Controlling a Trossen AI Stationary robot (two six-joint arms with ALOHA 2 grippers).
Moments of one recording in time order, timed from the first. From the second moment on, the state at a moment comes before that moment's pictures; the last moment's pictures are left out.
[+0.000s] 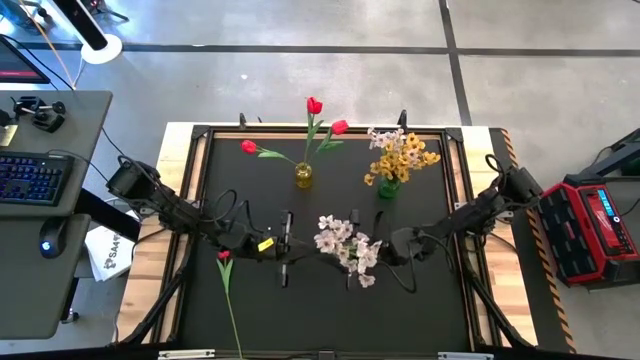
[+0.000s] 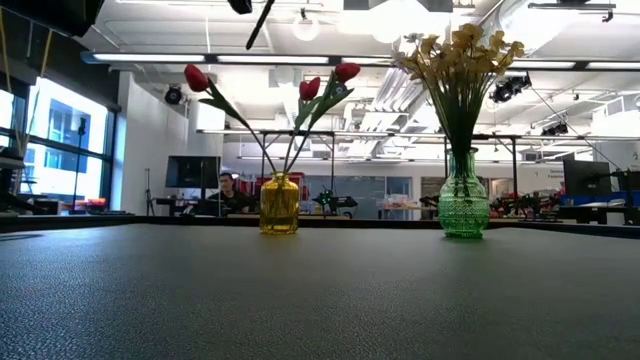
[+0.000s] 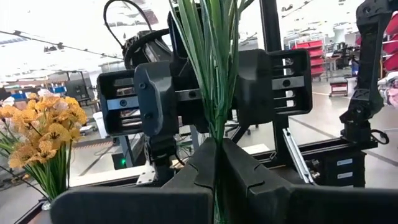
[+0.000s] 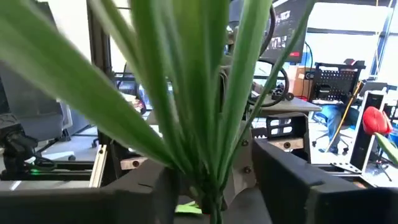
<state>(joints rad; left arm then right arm) -0.43 1.58 0.66 1.12 -0.36 0.24 0.44 1.64 0.96 0.81 0.47 -0.10</state>
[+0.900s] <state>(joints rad) -0.43 1.58 0.66 0.84 -0.67 0.14 0.58 1.39 0.95 0.23 0.78 0.15</state>
